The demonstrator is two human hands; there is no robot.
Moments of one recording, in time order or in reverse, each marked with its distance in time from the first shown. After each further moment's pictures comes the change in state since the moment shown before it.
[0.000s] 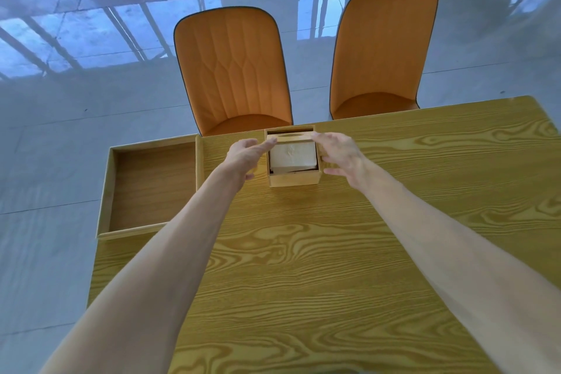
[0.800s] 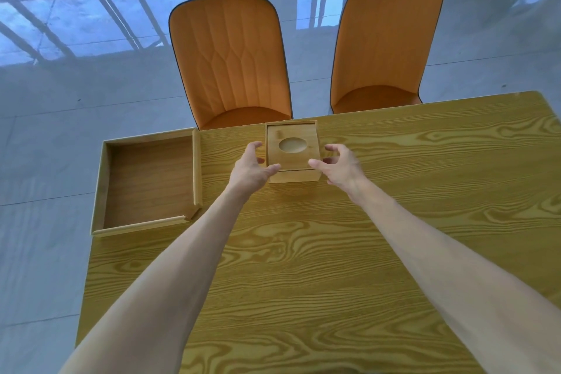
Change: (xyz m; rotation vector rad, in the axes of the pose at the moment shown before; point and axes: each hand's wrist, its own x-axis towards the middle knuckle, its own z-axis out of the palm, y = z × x) left_hand 0.017 -0.040 0.015 0.272 0.028 0.203; right_hand 0.012 0.048 0.007 -0.204 0.095 -0.102
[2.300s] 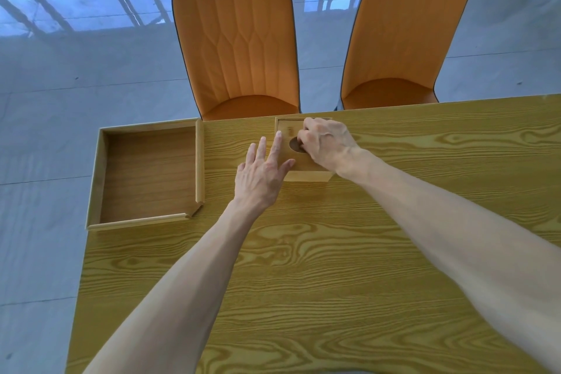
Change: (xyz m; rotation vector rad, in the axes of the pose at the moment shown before) left_hand 0.014 -0.028 0.018 0.651 0.097 0.273; right_hand 0.034 -0.061 0.026 -1.222 0.018 -0.880
